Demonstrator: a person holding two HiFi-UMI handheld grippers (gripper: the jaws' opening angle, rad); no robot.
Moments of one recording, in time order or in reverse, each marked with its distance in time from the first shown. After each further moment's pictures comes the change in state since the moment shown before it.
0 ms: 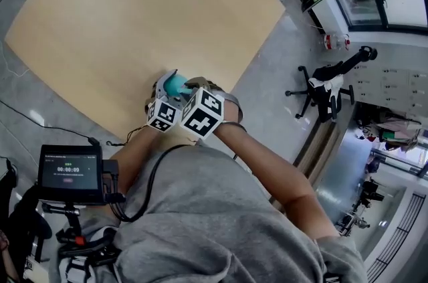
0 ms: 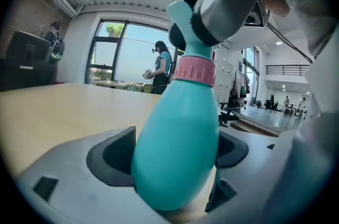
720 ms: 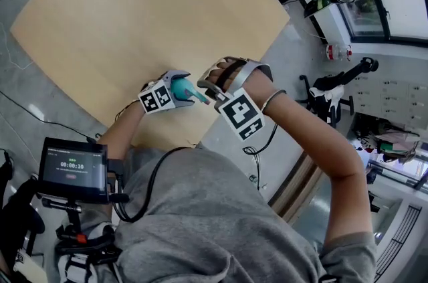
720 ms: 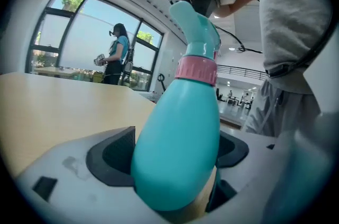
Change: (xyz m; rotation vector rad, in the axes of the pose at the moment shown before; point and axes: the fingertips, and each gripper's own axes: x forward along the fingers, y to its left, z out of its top) left arm -0.001 -0.021 -0.004 0.116 0.122 -0.563; right arm -0.061 -0.014 -0.005 -1.304 -0.022 0.081
